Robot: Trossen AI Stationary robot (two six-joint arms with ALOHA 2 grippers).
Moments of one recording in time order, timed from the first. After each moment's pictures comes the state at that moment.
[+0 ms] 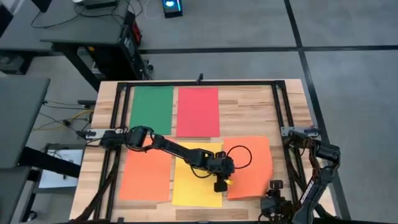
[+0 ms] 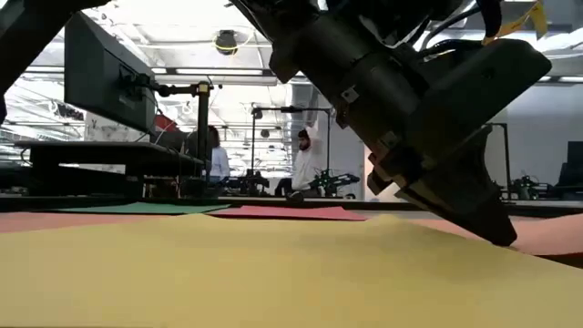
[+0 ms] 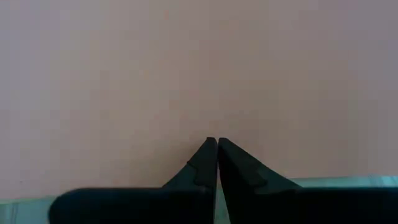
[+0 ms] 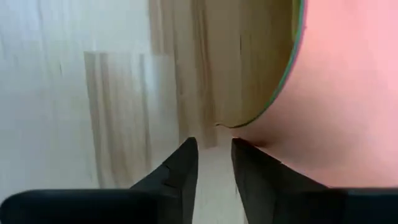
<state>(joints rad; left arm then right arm) -0.26 2.39 1.80 -0.20 -0.03 -0.22 1.19 2.02 1.34 -1.15 0.35 1.24</state>
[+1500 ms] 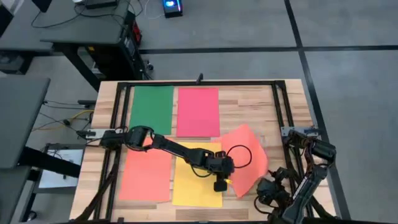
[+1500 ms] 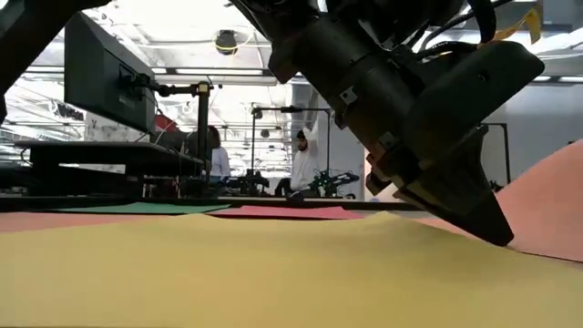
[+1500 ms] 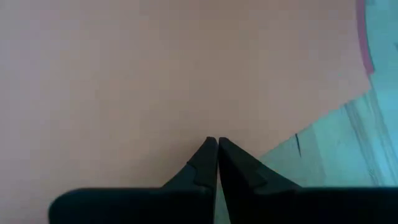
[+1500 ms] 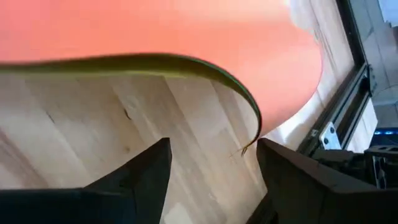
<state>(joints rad) -0.25 2.39 1.80 -0.24 -0.03 -0.22 1.09 2.02 1.39 -1.57 0.41 1.64</state>
